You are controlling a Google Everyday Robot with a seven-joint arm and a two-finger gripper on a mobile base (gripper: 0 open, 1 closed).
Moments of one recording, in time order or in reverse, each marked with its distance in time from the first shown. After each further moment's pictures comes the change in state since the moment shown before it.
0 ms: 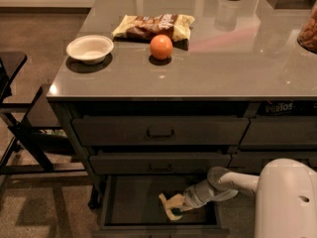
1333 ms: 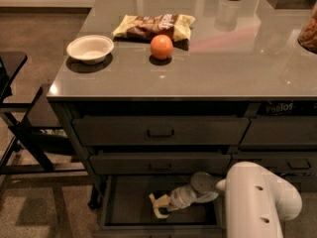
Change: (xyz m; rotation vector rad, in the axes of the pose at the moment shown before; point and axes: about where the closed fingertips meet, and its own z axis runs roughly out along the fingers) arm -0.041 -0.038 0.096 0.006 -0.038 0.070
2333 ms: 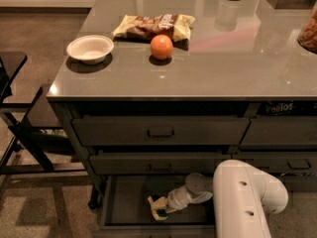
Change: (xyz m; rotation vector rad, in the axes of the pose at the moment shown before) arm -0.003 -0.015 0.029 0.061 0.022 0.021
